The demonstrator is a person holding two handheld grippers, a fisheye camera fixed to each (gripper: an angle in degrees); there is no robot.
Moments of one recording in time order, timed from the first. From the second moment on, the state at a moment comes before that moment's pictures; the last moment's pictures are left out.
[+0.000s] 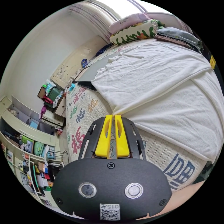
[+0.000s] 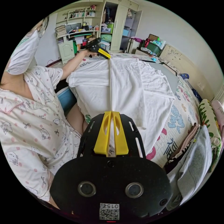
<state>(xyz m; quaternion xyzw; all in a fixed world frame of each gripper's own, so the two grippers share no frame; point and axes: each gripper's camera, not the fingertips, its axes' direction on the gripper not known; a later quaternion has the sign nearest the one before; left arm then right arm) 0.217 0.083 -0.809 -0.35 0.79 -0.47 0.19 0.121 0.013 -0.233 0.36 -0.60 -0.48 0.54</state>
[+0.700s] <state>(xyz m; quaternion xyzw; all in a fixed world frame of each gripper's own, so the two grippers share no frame) -0.009 0.042 -0.568 -0.06 0.64 -0.74 0.21 0.122 -0.121 -0.178 0.25 -0.69 -0.39 0.55</state>
